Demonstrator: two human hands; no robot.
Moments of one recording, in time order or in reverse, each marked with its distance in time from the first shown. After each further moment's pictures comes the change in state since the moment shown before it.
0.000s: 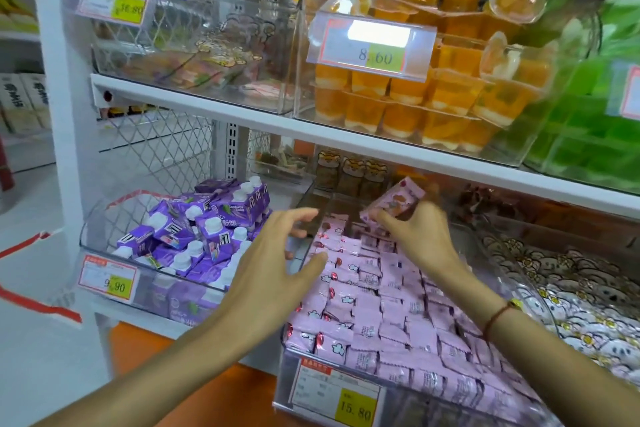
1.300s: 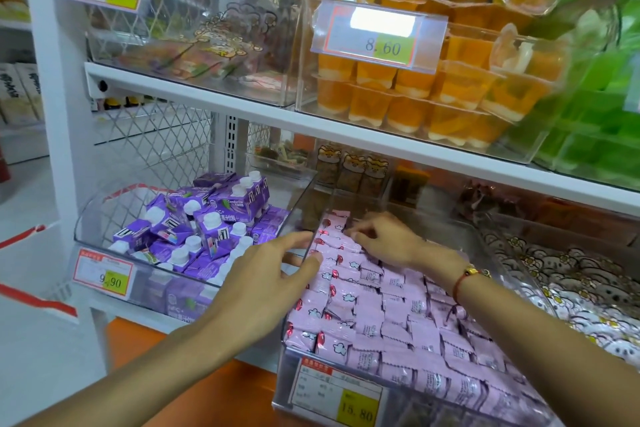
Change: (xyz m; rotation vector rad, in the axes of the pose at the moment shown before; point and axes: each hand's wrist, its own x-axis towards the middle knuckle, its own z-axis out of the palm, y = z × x) left_hand -0.003 -0.013 -0.001 0.110 -0.120 -0.159; right_hand 0.031 0.034 0.036 -0.421 -0.623 -0.172
